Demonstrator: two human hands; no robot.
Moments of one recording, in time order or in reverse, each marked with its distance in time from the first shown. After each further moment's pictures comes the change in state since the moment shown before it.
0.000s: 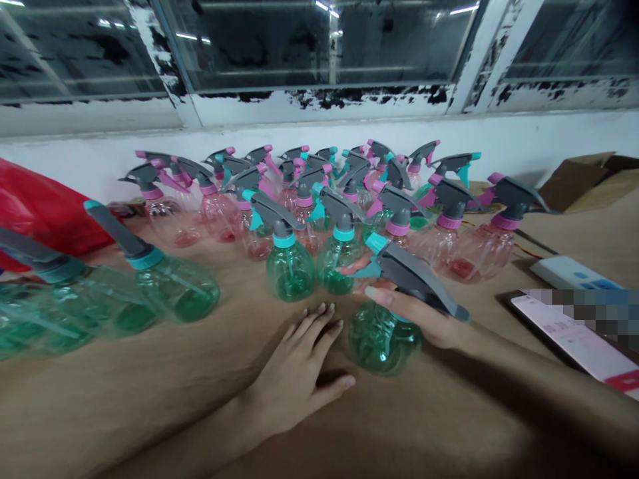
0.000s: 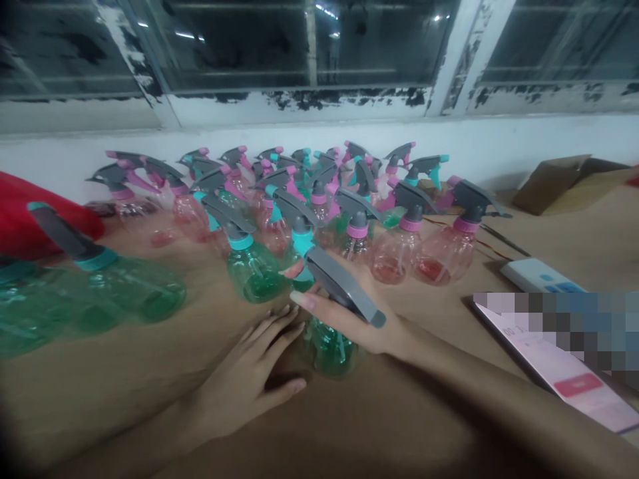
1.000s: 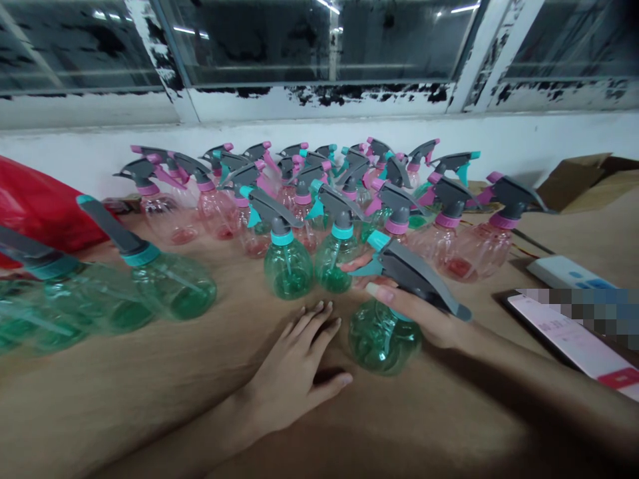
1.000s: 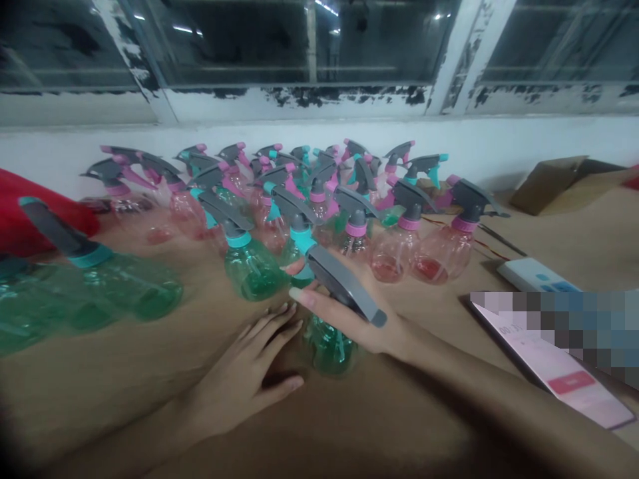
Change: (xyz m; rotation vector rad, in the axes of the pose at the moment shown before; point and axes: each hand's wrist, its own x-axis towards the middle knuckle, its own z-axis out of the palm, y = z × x) left_hand 0.001 0.001 -0.002 -0.028 0.016 -0.001; right_hand -0.003 0.005 -0.003 0.038 0.026 -0.034
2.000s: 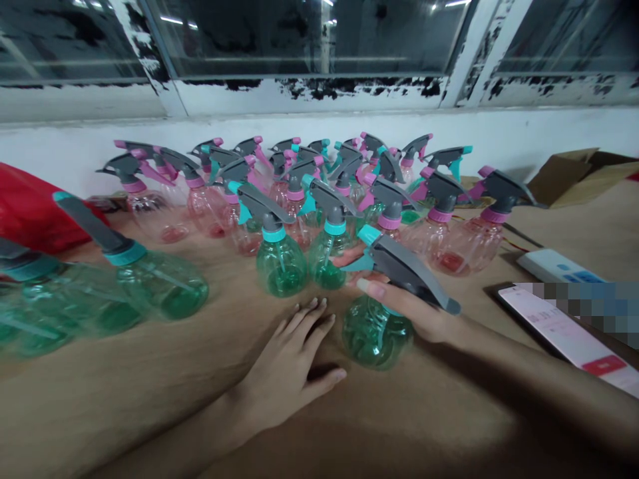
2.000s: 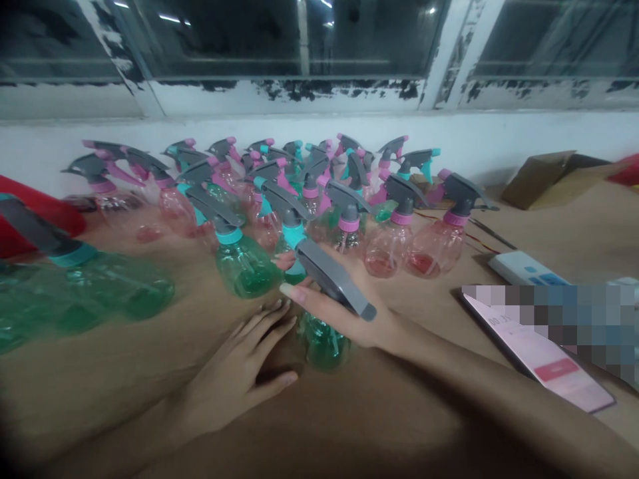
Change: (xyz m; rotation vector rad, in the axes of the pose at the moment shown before) left_hand 0.000 -0.002 0.001 0.004 0.023 0.023; right_hand 0.001 -0.010 0.002 -0.016 0.024 0.042
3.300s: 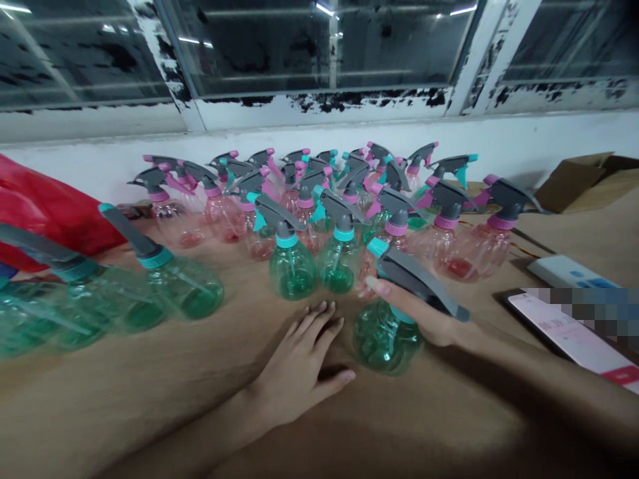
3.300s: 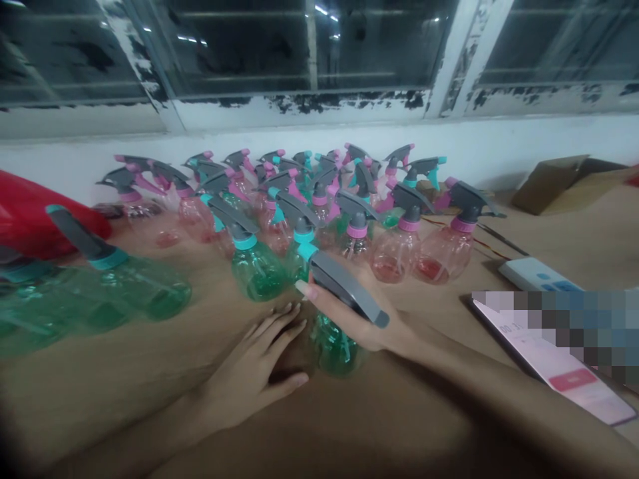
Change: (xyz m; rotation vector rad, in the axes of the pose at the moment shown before) left_hand -0.001 0.001 0.001 0.010 -0.026 -0.018; right_hand -0.003 0.005 -0.004 -0.281 0.088 -0.032
